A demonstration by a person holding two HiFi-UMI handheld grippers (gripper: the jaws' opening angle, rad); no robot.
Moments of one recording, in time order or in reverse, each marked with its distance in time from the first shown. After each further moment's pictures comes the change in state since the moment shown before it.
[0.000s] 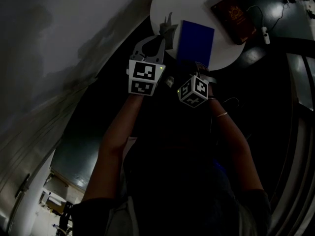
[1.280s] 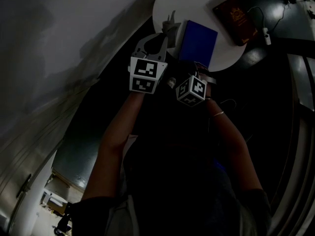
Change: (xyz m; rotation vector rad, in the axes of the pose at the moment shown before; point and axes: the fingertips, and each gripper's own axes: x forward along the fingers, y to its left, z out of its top) left arm 0.002 0.006 0.012 0.006 -0.015 -0.020; right arm 0.011 -0.013 0.009 -0.038 0.003 -0.100
